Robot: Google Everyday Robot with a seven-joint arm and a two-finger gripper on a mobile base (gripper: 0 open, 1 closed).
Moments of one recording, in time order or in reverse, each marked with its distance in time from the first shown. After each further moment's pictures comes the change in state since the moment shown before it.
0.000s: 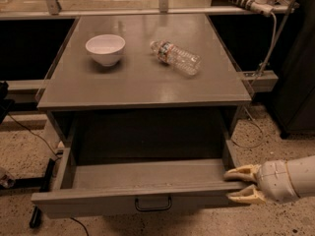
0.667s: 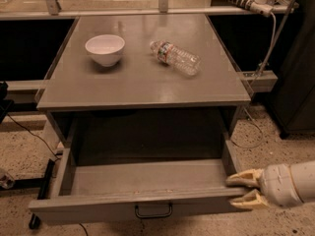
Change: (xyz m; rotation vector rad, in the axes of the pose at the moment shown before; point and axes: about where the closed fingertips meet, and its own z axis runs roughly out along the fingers) arm 0.000 0.009 -0.005 0.003 0.000 0.004
